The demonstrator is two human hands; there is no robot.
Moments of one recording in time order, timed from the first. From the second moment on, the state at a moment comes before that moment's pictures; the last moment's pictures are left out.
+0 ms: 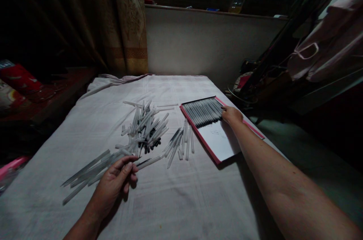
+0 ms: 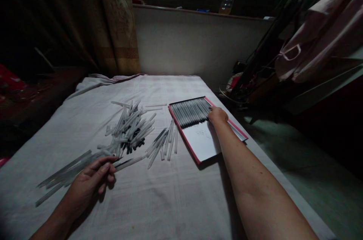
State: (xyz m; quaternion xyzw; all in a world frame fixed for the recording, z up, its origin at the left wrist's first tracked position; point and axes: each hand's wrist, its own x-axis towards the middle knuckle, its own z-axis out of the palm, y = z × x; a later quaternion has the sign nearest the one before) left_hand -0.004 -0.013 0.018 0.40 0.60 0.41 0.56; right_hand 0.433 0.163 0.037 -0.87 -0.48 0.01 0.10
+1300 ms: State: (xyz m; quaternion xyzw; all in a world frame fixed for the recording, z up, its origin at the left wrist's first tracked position) left_hand -0.001 -0.015 0.025 0.42 0.53 0.45 0.59; right_hand 0.196 0.085 0.045 -0.43 -0.90 -0.03 0.06
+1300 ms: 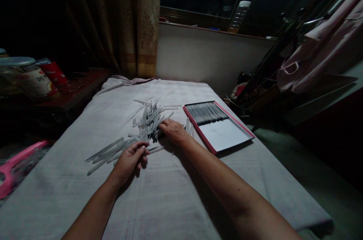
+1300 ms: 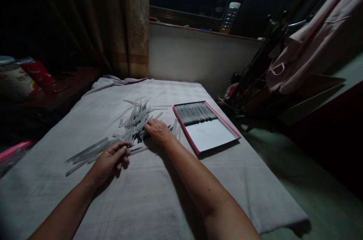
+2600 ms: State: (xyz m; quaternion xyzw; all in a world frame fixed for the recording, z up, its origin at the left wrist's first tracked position) left_hand -0.005 -0.014 -0.007 0.70 0.56 0.42 0.13; right_hand 0.246 0.031 0.021 -0.61 -0.76 0.08 0.20
